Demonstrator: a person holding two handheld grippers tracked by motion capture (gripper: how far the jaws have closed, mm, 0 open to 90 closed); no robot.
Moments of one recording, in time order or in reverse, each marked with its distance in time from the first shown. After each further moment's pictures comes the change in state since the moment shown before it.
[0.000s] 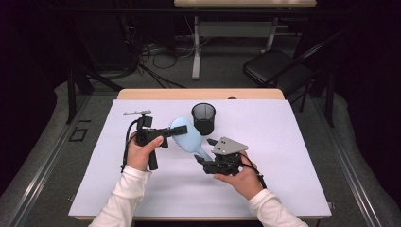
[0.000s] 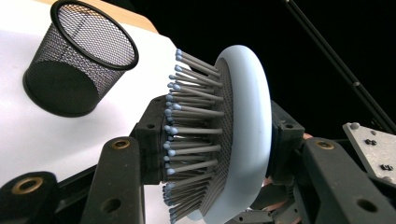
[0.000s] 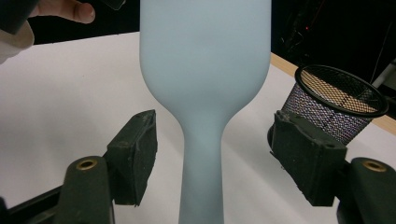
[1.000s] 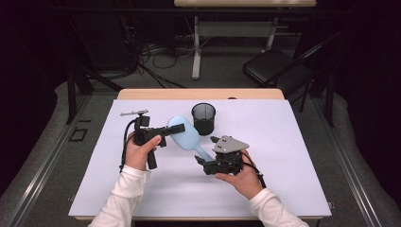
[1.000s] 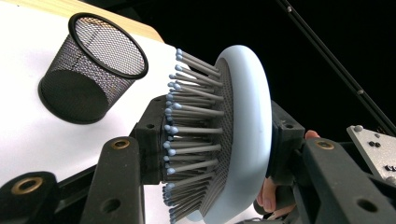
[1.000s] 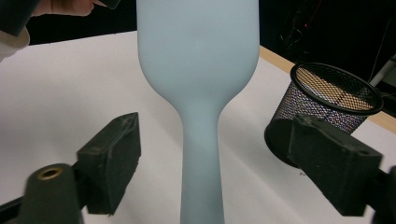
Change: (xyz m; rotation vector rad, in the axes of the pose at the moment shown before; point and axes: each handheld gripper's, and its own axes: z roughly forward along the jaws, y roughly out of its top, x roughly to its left) left arm 0.005 0.001 -0.005 -0.038 0.015 0.003; right arm -0.004 0.001 0.000 0.009 -0.005 0.009
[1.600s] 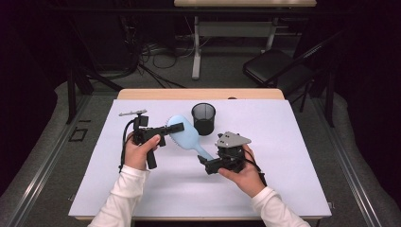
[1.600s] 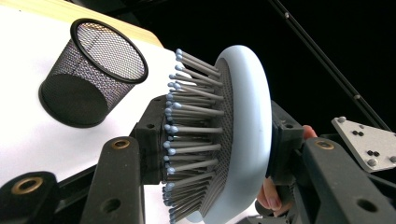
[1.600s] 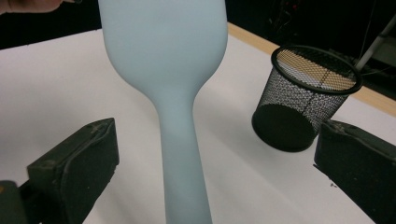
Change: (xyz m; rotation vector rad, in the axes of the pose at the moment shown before) left arm 0.001 0.000 -0.002 -0.024 -0.008 -0.007; right arm -0.010 0.002 -0.001 0.051 -0.033 0.070
